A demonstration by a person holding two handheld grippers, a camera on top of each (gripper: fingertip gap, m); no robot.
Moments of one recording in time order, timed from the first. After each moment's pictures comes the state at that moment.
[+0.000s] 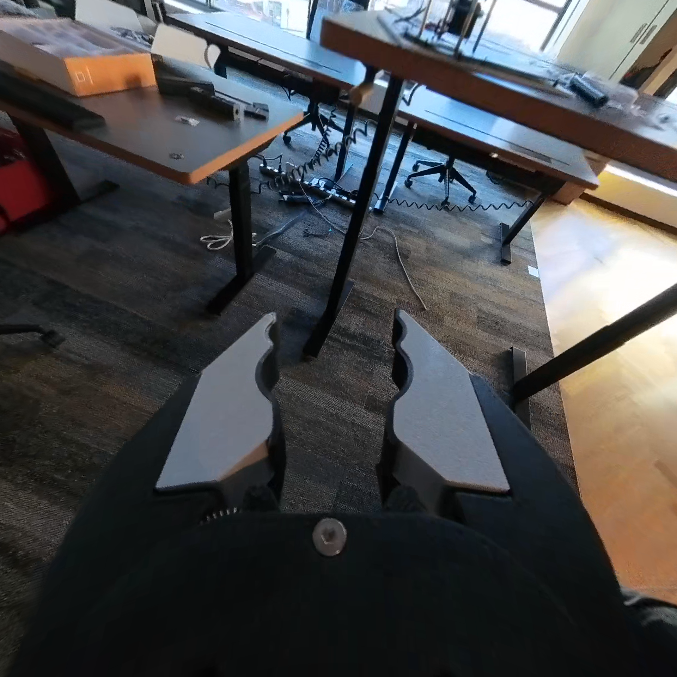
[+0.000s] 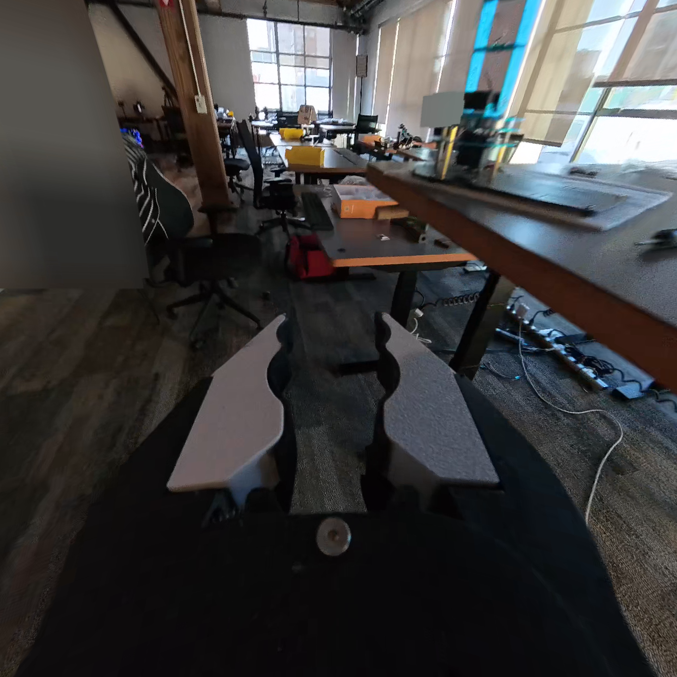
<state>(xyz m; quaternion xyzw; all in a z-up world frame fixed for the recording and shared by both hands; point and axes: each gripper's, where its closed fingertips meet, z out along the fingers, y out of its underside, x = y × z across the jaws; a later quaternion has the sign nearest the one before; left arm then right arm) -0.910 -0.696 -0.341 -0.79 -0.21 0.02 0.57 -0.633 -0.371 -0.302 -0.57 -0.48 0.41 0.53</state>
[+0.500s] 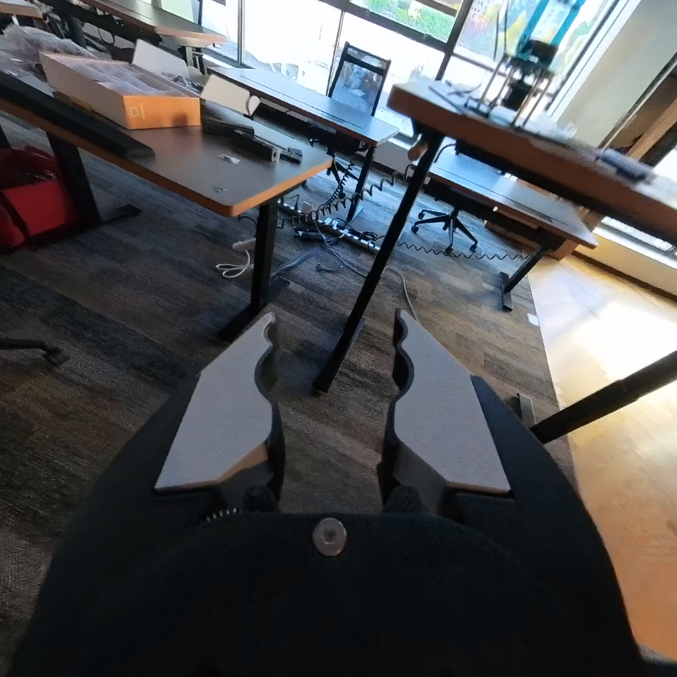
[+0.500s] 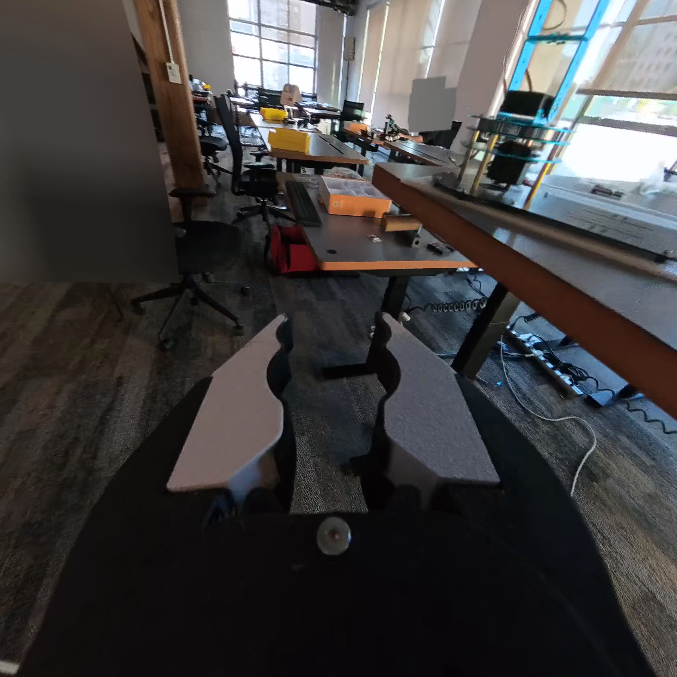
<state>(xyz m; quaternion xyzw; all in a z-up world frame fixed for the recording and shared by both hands) -1.013 -0.703 -0.359 -0.75 -0.24 0.02 0.61 -0.733 -0.375 -0.303 -0.57 -0.49 0.37 0.54</state>
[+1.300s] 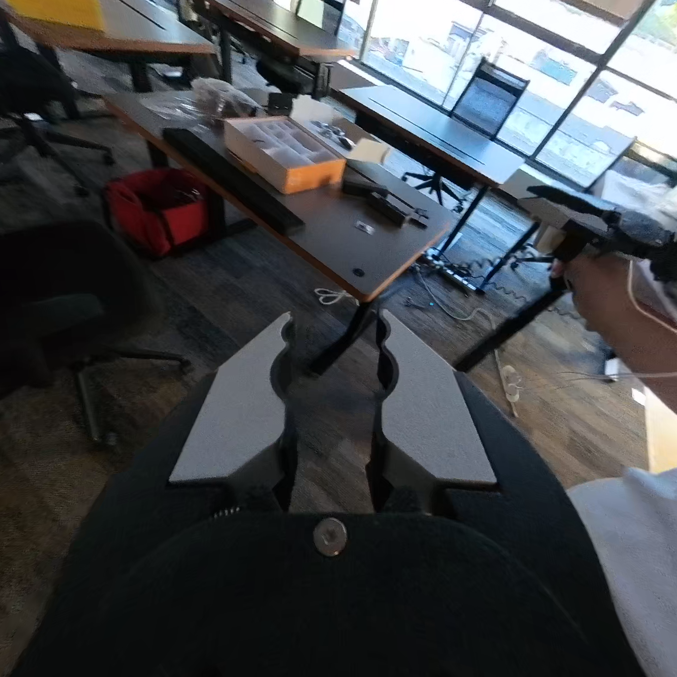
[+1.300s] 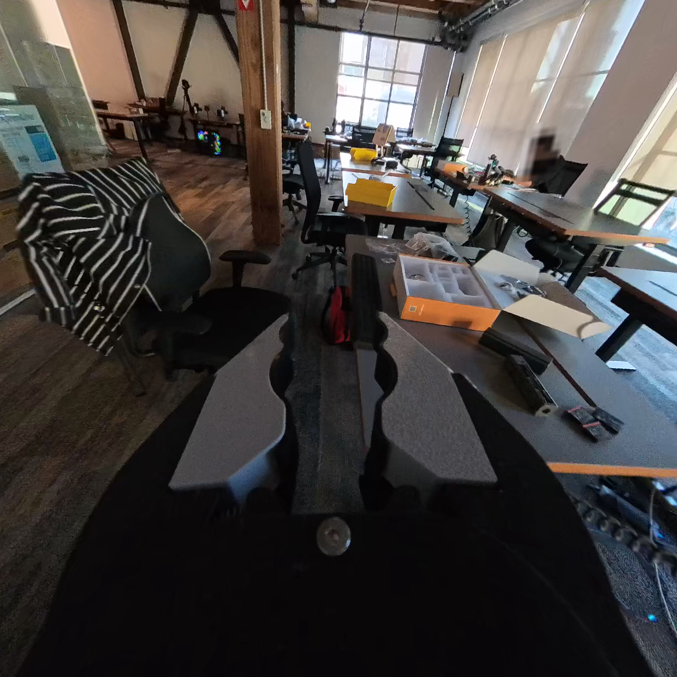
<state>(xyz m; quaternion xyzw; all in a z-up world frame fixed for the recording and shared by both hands) -1.327 -0.679 -0.218 -0.75 -0.34 0.08 0.56 -1.310 -0.305 -0.231 -0.49 -0.55 0.45 0.50</state>
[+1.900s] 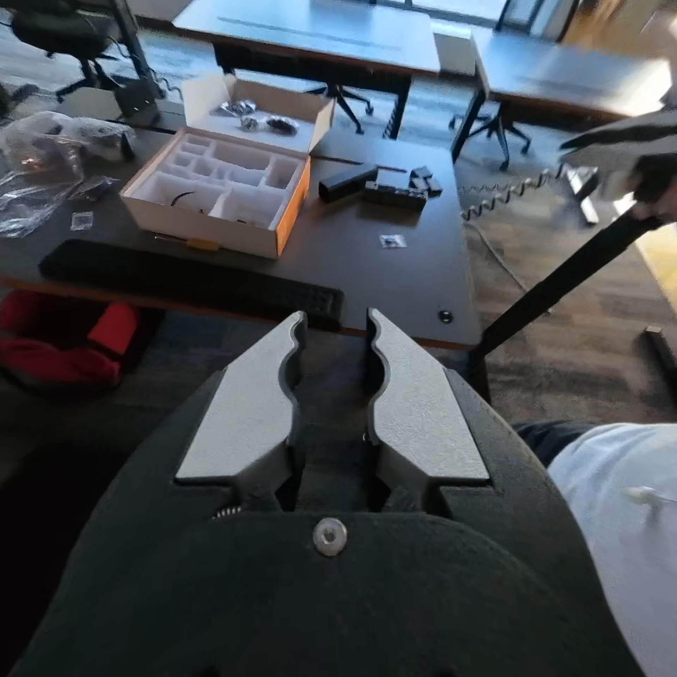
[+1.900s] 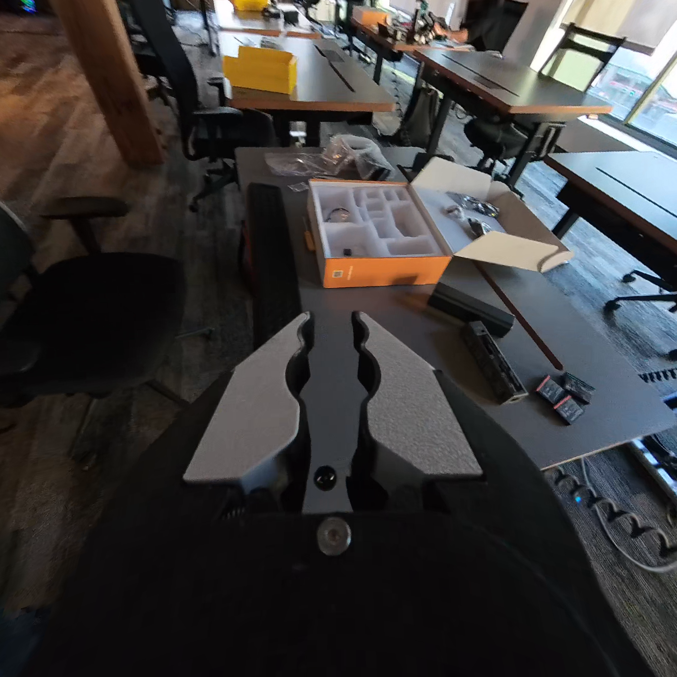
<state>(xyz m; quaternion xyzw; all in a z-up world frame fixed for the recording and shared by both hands) -1.770 -0.439 -0.266 -0.85 -0.09 -0.01 0.51 -1.569 -0.160 -0.297 -0.63 -0.53 0.32 0.47</state>
